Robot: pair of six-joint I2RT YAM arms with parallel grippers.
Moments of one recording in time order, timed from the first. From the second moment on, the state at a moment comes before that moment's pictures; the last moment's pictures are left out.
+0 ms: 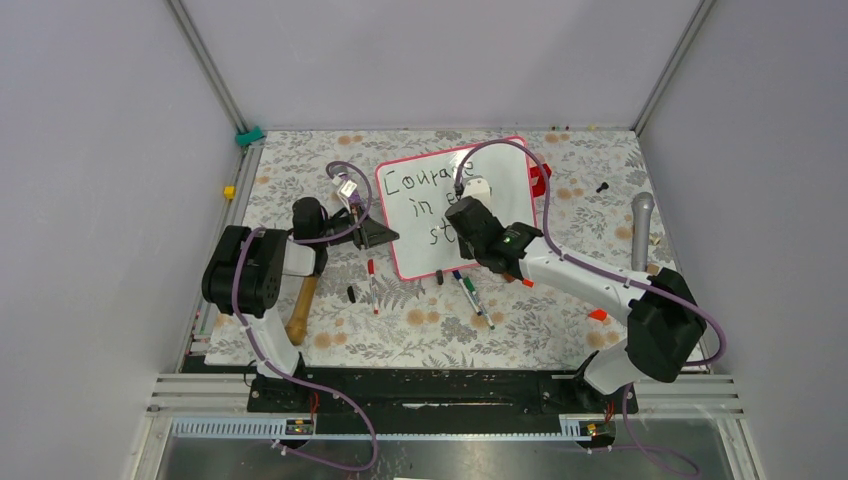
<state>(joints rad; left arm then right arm) -0.11 1.83 0.65 0.98 1.10 -0.63 0.83 1.51 1.12 -0.45 0.48 0.43</state>
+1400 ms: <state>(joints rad) -0.11 1.82 0.65 0.96 1.09 -0.61 0.83 1.52 1.11 -0.39 0.50 0.44</state>
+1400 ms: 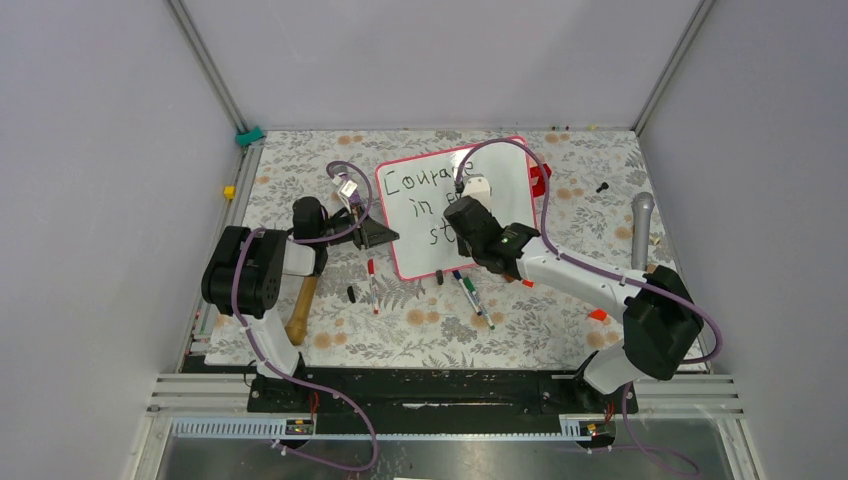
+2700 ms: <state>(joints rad) -0.11 1.82 0.65 0.96 1.09 -0.61 0.82 1.54 1.15 -0.41 0.53 0.45</state>
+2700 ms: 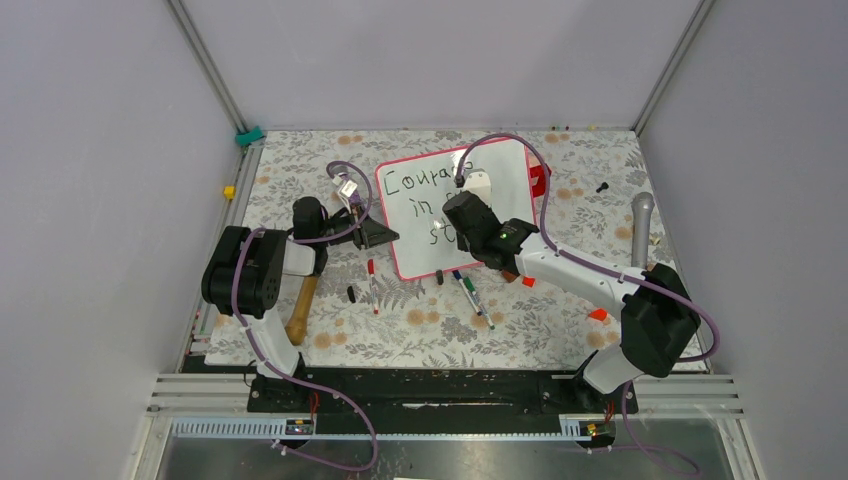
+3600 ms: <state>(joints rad) -0.11 1.82 0.65 0.95 1.09 -0.61 0.82 1.54 1.15 -0.43 0.45 0.45</state>
